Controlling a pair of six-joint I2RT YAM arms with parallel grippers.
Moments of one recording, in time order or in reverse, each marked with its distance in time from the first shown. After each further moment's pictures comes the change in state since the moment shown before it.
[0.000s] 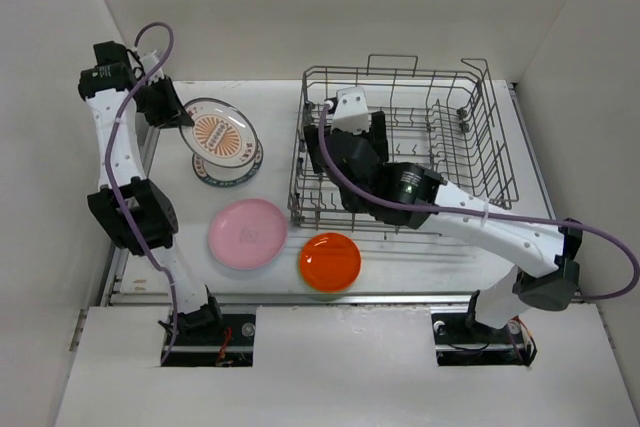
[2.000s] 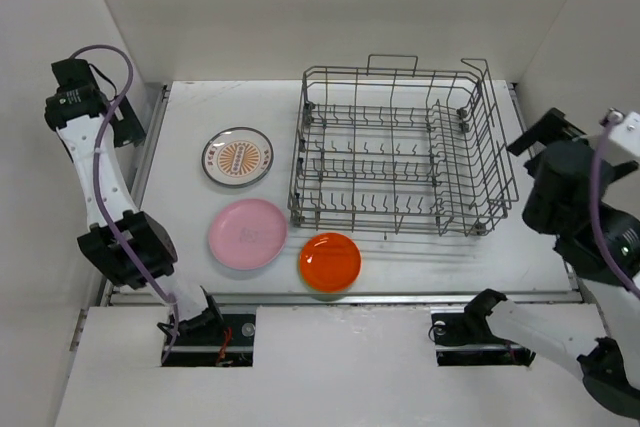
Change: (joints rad) left arm 0.141 -0.203 -0.182 0.086 -0.714 -0.054; right arm -0.568 -0.675 -0.224 -0.307 0.159 0.229
